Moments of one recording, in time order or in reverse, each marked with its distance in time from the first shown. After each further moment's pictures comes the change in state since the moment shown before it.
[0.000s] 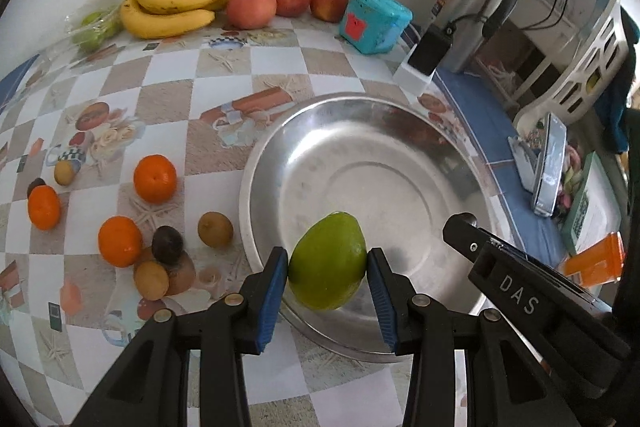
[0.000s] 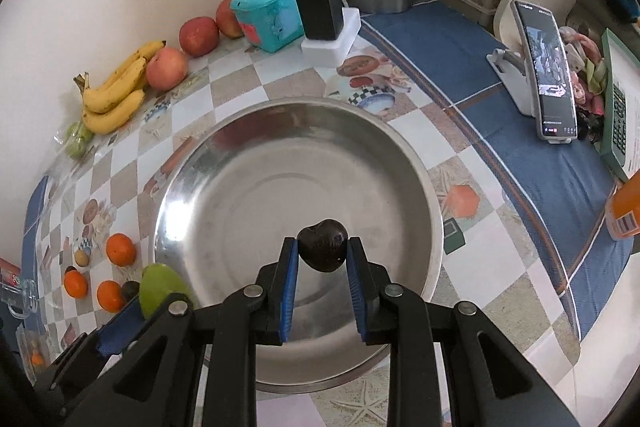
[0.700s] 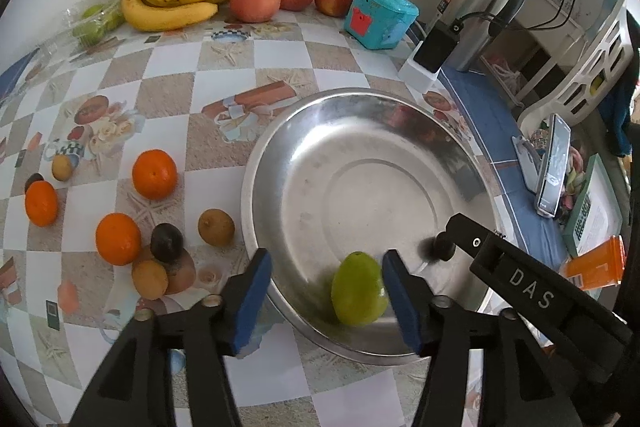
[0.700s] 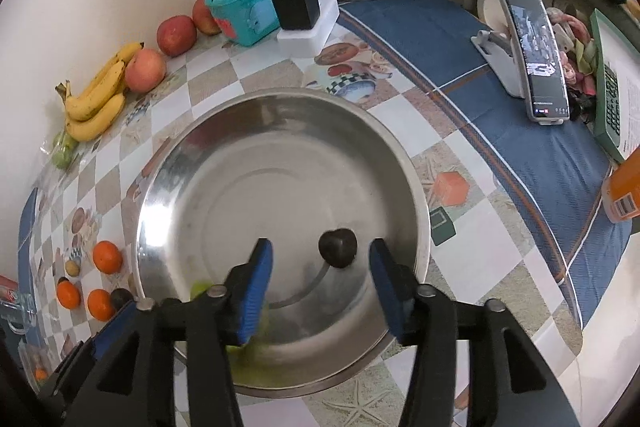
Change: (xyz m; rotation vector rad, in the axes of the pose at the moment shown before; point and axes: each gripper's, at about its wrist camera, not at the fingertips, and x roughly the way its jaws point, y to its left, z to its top) left arm 0.001 0.002 0.003 -0.014 0.011 0.007; right arm 0.003 -0.009 0.001 0.065 0.004 -0.029
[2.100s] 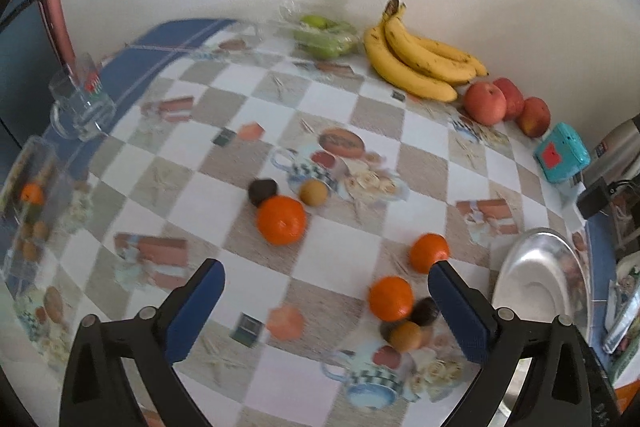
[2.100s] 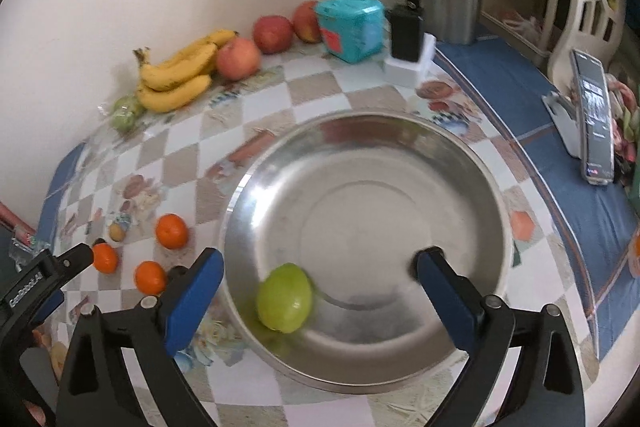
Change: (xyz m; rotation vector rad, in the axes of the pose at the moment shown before) left arm -0.074 0.153 0.001 -0.391 -0.190 0.385; right arm -0.020 0.065 -0.018 -0.208 -0.094 0.171
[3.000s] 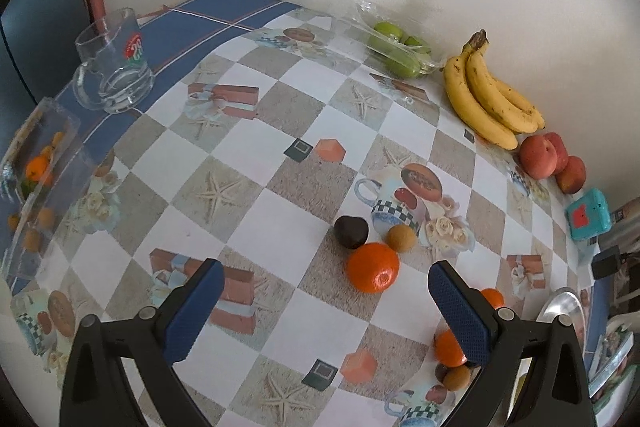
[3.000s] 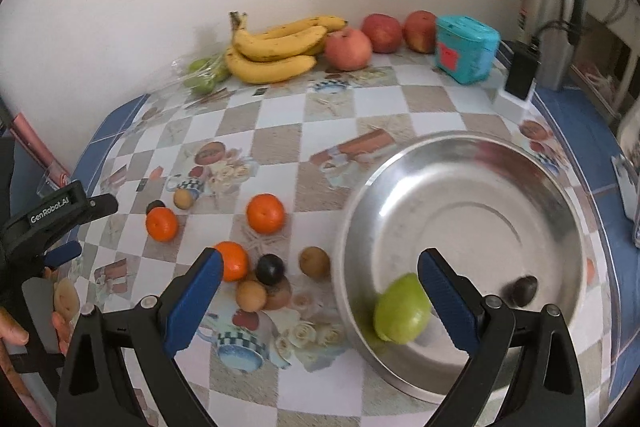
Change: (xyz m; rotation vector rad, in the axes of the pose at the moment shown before) left arm 0.024 0.084 0.034 -0.182 0.041 -0.009; right arm 0.014 0.082 -0.006 -0.218 0.013 0.133
